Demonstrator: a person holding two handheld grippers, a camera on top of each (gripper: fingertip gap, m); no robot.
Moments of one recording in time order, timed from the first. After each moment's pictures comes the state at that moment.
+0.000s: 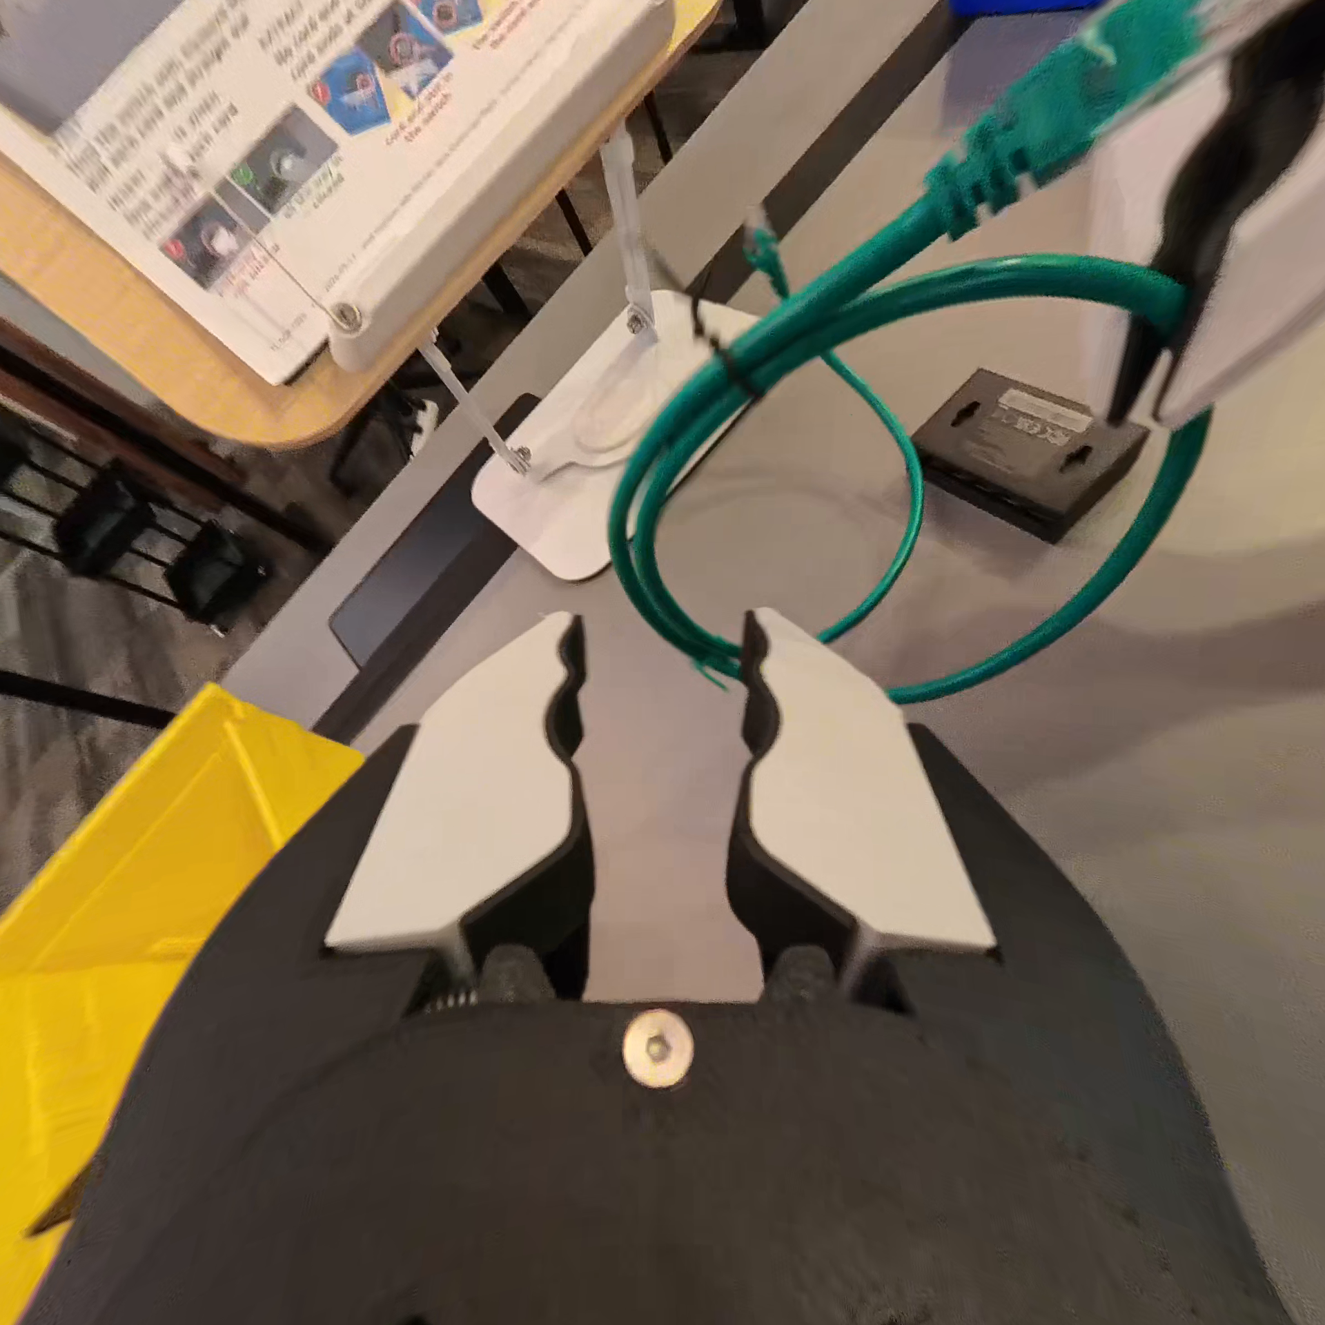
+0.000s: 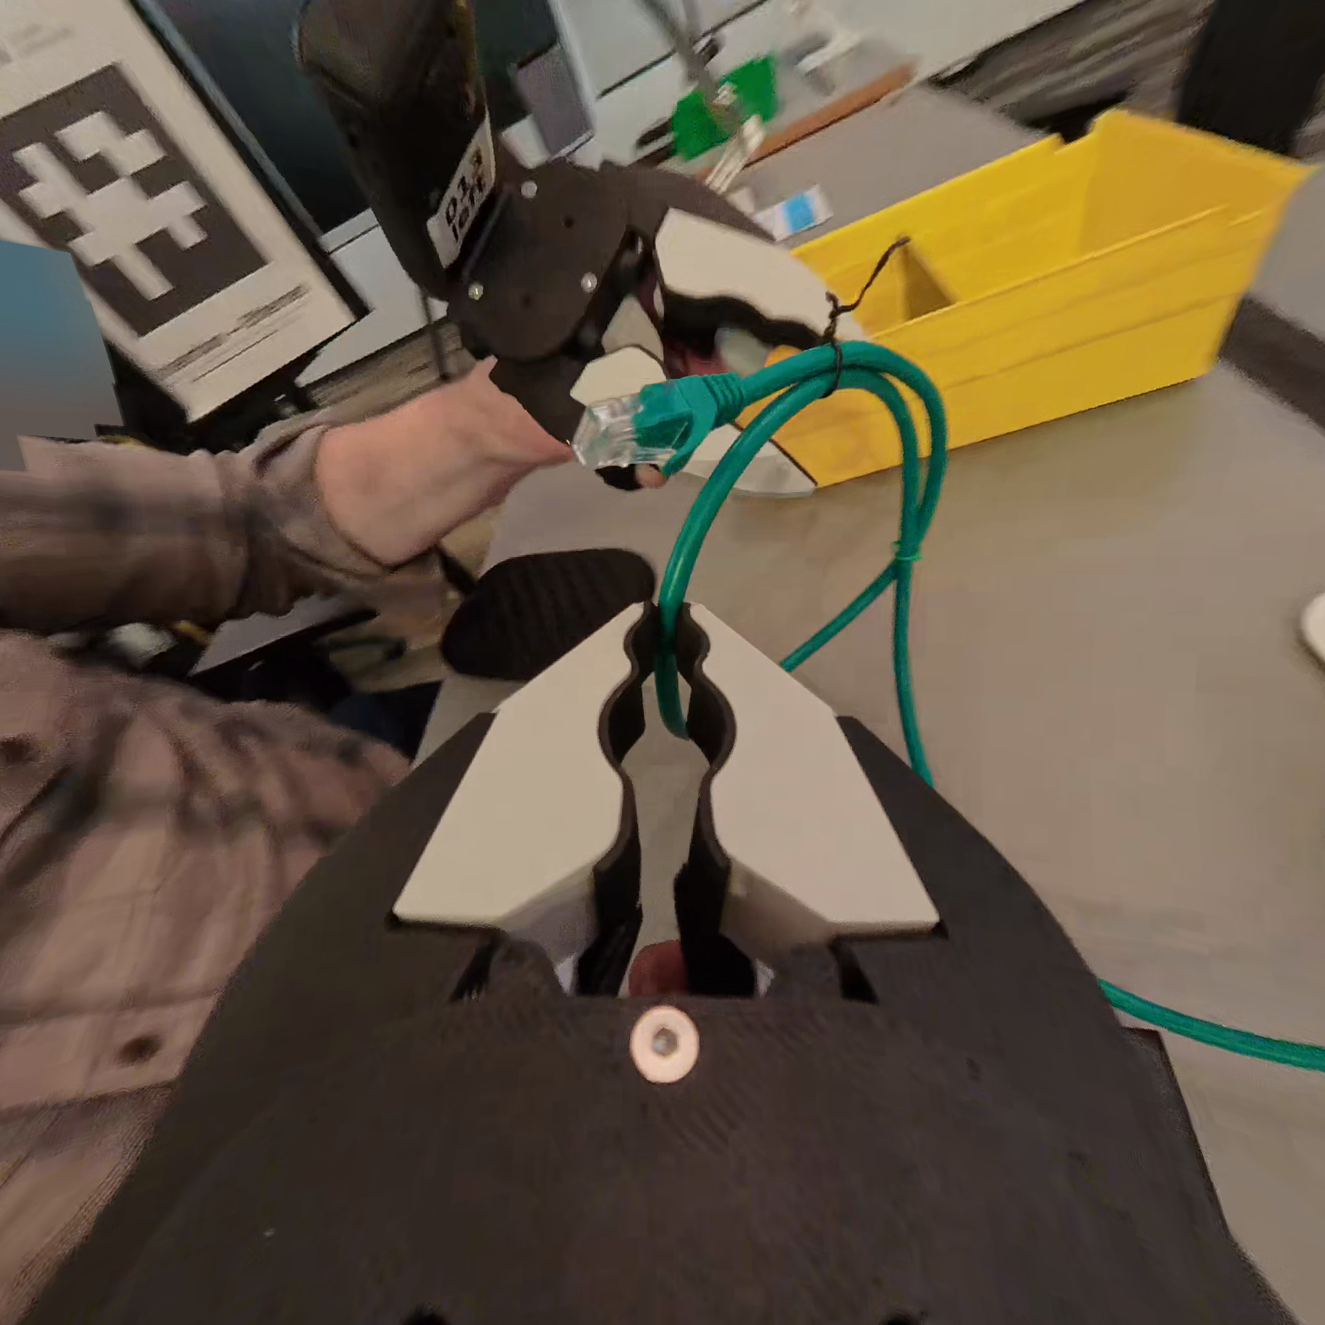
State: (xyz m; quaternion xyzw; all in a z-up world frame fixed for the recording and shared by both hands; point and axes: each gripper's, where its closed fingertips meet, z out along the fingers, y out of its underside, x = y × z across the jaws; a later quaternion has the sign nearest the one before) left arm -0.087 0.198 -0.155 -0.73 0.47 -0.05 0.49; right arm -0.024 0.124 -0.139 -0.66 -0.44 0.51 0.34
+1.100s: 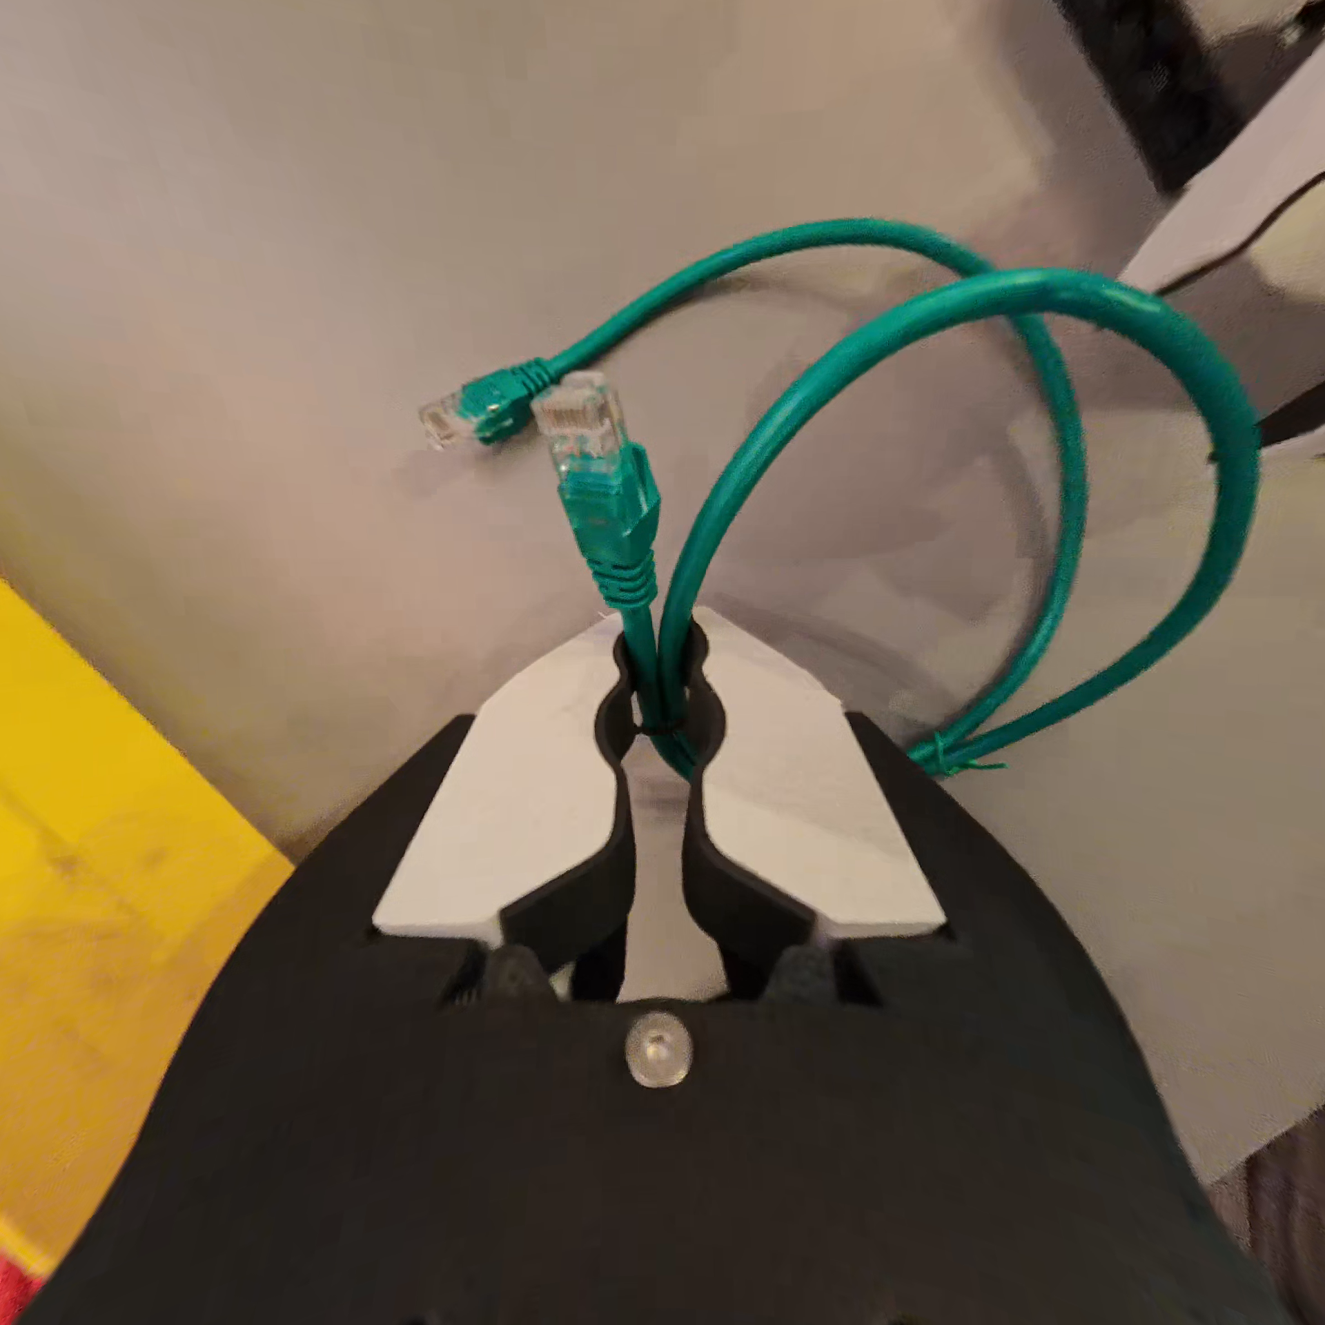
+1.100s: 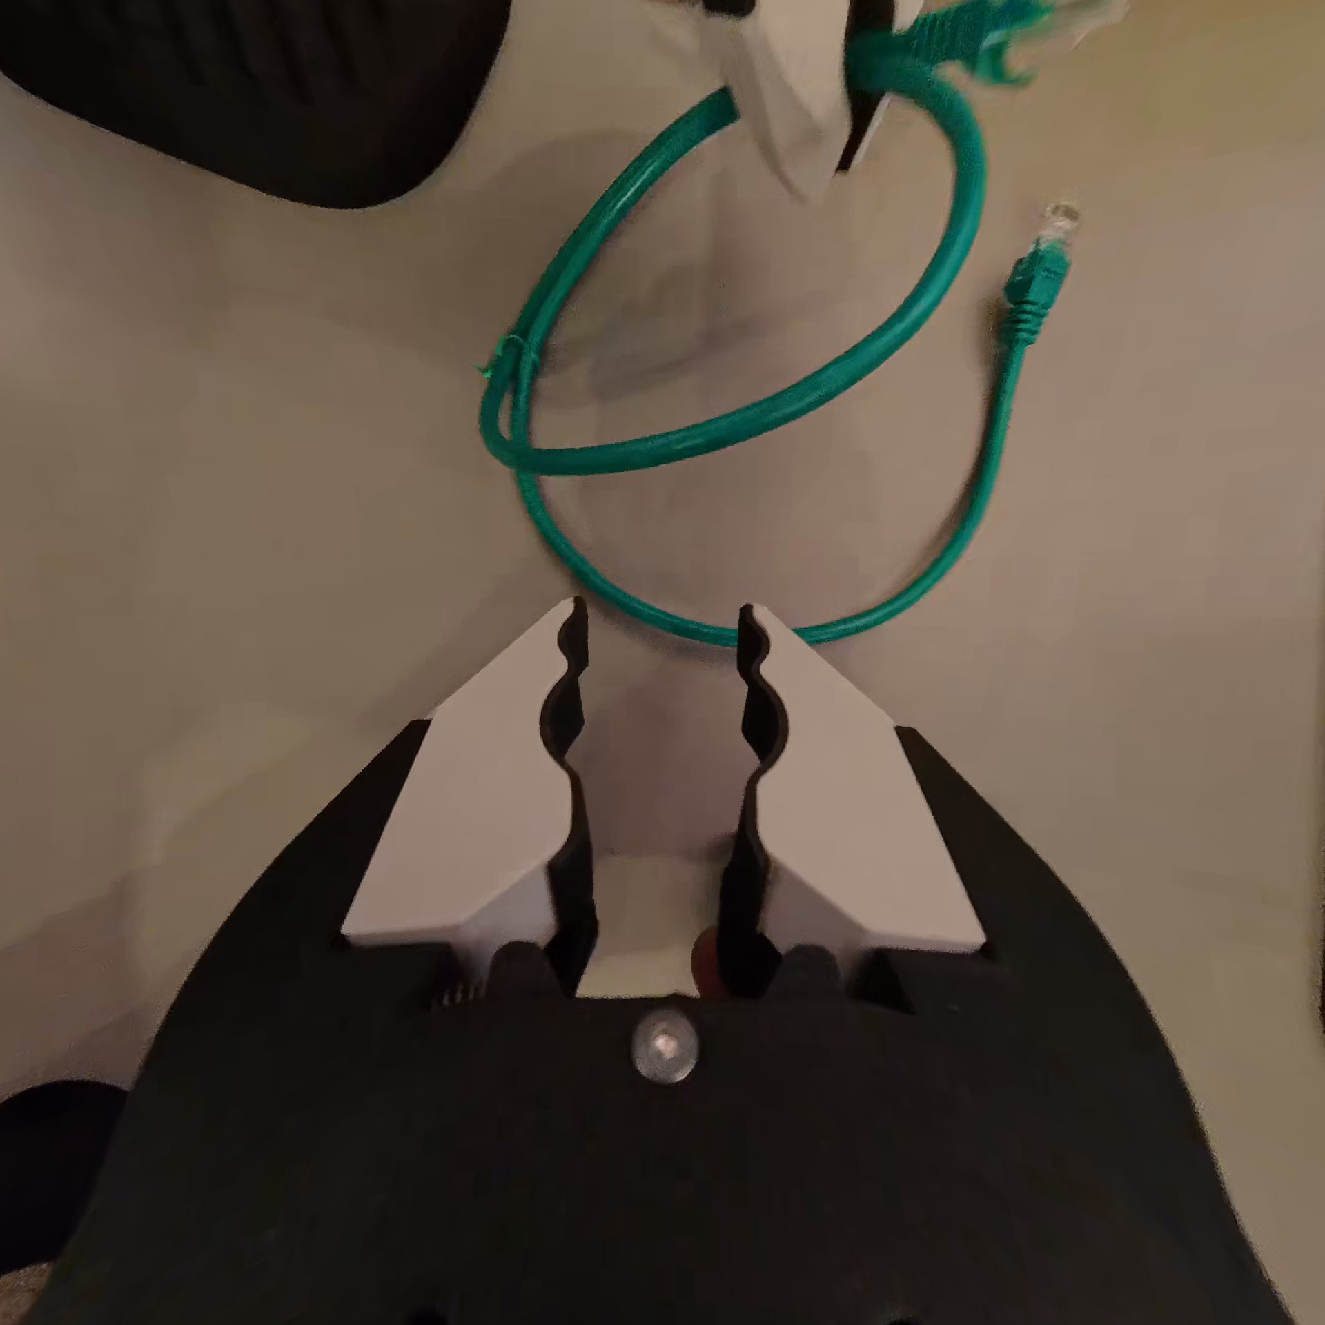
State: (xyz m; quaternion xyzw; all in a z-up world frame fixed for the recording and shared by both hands) left arm -0.131 0.174 -0.274 -0.89 0.40 -0.10 0.20; right arm -0.015 0.116 -0.270 -0.69 -0.65 0.21 0.22
